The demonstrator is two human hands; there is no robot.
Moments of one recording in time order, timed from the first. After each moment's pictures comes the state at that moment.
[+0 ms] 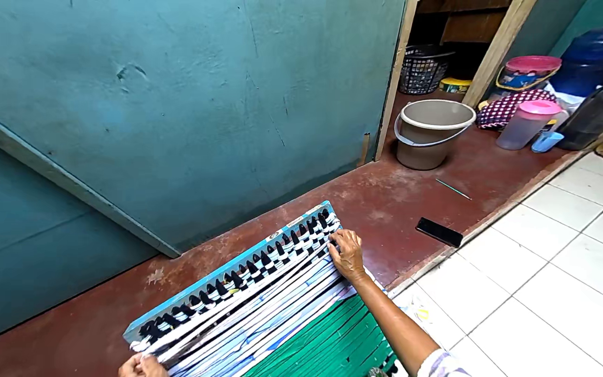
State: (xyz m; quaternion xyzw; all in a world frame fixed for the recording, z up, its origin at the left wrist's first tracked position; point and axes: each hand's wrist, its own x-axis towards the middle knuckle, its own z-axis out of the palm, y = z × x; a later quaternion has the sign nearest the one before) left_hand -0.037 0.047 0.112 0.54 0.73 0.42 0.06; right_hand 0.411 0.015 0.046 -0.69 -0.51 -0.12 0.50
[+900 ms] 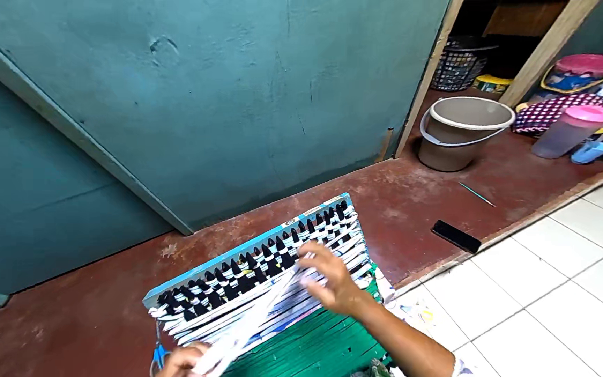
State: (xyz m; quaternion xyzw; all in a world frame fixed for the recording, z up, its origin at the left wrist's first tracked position) left_hand -0.001 -0.023 0.172 0.69 0.19 0.53 0.45; right_hand 0.319 -0.034 0.157 -0.41 -0.71 0.05 0.57
